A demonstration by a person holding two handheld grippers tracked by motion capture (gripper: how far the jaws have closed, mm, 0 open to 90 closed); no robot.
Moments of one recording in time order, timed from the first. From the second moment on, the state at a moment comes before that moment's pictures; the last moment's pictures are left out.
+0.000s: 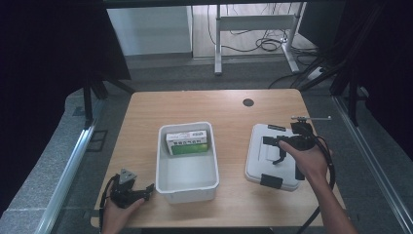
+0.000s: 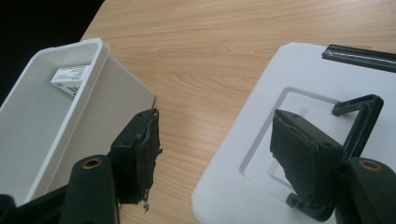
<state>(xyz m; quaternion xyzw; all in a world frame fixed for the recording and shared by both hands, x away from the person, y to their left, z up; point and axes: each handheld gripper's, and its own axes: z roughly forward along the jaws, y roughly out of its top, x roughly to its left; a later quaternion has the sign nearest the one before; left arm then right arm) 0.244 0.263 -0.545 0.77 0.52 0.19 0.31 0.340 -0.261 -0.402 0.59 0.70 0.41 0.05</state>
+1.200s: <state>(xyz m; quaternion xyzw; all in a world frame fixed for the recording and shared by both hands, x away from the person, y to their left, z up) 0.244 0.263 -0.545 0.77 0.52 0.19 0.31 0.396 -0.285 -0.435 0.67 0.67 0.32 0.06</state>
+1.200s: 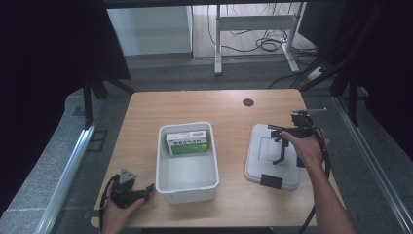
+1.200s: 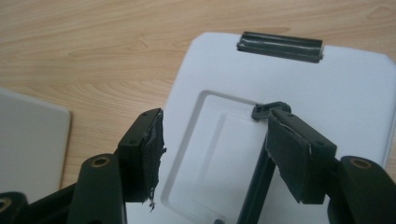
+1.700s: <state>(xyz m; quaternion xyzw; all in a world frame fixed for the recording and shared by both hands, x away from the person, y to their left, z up) 0.244 0.263 -0.545 0.77 0.52 0.19 0.31 0.402 -0.288 -0.454 0.70 0.67 0.25 0.04</state>
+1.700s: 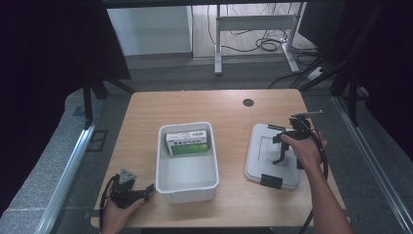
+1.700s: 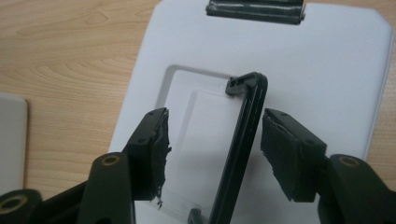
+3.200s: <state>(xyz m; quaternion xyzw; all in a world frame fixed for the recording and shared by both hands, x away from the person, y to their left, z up) 0.244 0.264 -0.545 0.78 0.51 0.19 0.31 0.399 -0.293 -0.441 0.78 0.58 0.23 -0.07</state>
